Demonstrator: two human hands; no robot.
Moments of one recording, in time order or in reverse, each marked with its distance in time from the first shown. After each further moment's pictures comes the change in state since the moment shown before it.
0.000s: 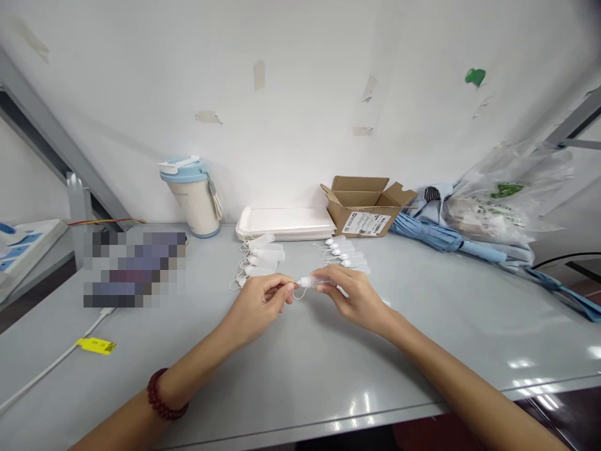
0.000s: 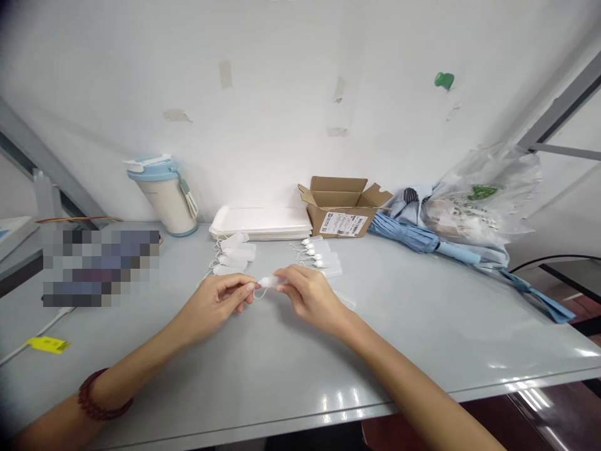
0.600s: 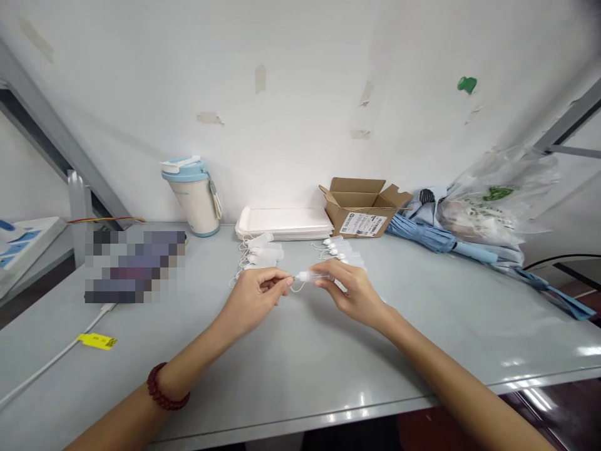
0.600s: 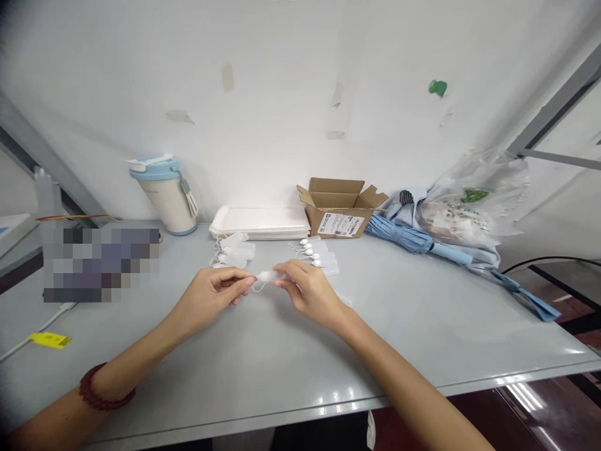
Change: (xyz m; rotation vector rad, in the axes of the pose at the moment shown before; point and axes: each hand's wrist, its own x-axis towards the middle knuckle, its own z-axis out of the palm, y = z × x) left_hand 0.000 0.009 -0.005 -0.052 0.074 0.009; right_hand 0.003 -0.001 -0.003 0.008 0.051 0.000
